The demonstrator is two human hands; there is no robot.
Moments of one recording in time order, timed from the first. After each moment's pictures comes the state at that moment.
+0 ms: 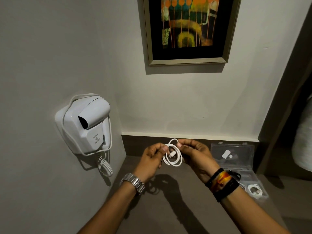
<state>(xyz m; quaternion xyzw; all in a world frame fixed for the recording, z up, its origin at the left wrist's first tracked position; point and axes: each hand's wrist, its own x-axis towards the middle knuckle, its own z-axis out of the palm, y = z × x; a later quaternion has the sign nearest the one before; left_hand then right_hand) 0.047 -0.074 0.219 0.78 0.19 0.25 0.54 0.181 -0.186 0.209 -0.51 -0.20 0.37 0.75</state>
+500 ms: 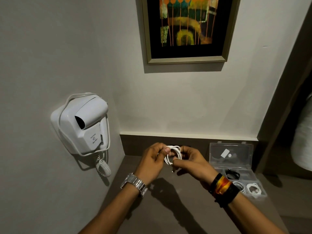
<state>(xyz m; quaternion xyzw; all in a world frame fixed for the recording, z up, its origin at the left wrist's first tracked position) 0.056 -0.073 0.207 0.85 0.20 0.29 0.39 0.173 -0.202 0.209 -0.65 -0.33 0.35 0.59</state>
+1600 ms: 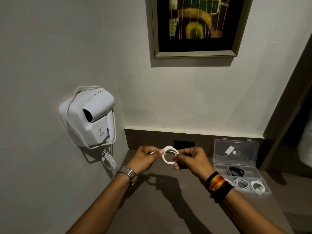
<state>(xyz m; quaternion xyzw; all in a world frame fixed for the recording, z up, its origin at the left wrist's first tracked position) 0.025 -0.036 0.201 0.78 0.28 0.15 0.54 0.166 -0.183 0.186 -0.69 -0.29 0.30 0.59</state>
